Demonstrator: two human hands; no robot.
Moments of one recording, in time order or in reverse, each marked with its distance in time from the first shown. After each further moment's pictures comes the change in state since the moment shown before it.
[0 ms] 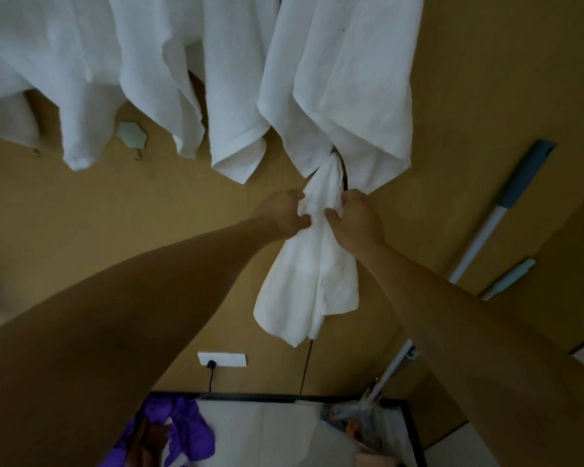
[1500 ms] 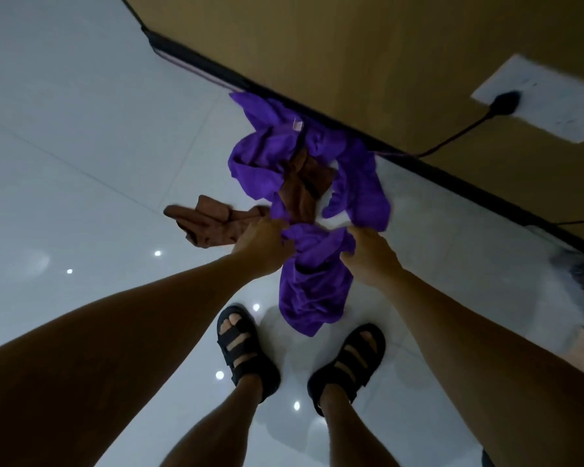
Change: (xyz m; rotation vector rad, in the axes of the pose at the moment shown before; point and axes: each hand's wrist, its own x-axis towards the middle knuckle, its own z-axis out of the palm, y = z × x) left_hand -0.396 -0.664 0.439 -0.087 -0.510 -0.889; right_hand -0.442 0.086 0.731 -0.214 -1.304 0.109
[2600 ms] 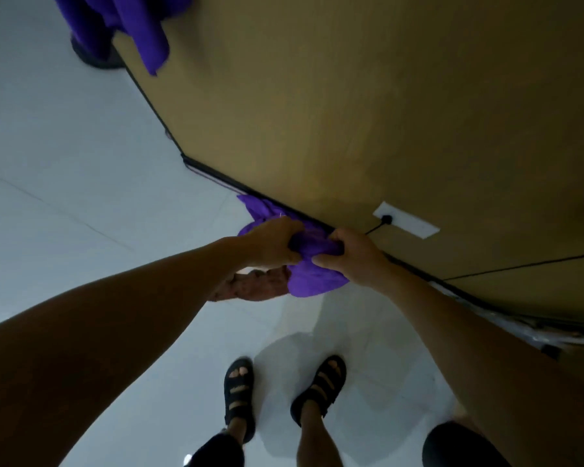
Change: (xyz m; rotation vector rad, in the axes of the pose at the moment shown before) left_hand -0.185 0.107 -0.274 0.029 -0.009 0.496; right_hand -0.237 -0.166 -0.239 0.265 0.173 -0.316
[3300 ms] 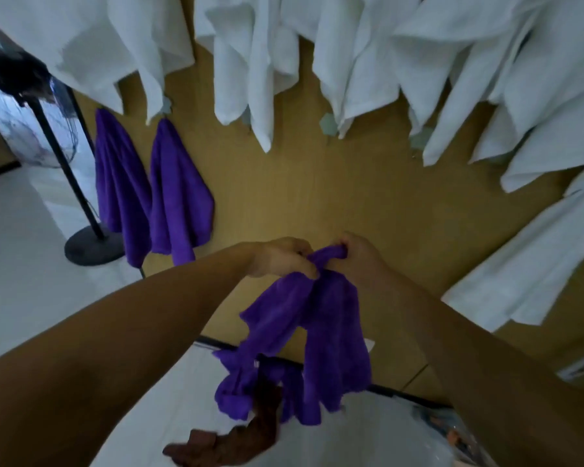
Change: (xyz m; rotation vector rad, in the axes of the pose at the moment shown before) left_hand -0.165 0.176 -0.254 -0.317 -0.045 0.240; right_hand -0.158 -0.270 -0.148 -0.066 0.603 -0.225
